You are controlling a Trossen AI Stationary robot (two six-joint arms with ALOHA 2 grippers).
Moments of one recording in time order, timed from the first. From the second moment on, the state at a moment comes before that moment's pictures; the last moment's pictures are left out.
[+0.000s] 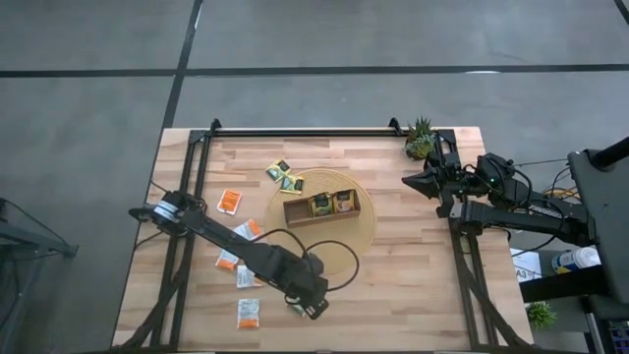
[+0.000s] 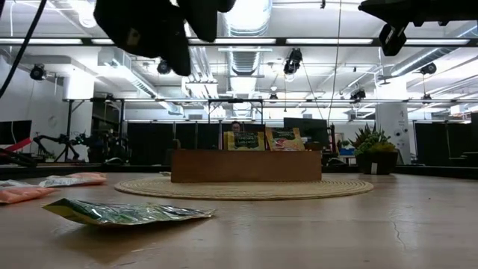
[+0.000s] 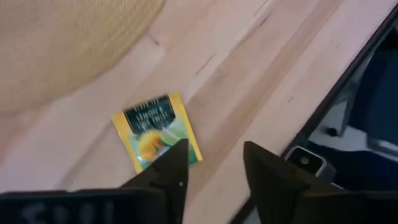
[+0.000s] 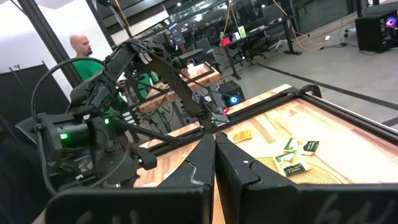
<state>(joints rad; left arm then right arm) -0.46 1.94 1.67 -0.83 0.02 -1.22 -0.30 0.38 0.46 -0.06 -0.26 0.44</state>
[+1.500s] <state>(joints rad) -0.51 2.14 1.66 -0.86 0.05 -1.41 -0.31 0.38 0.46 -0.08 -0.26 0.43</state>
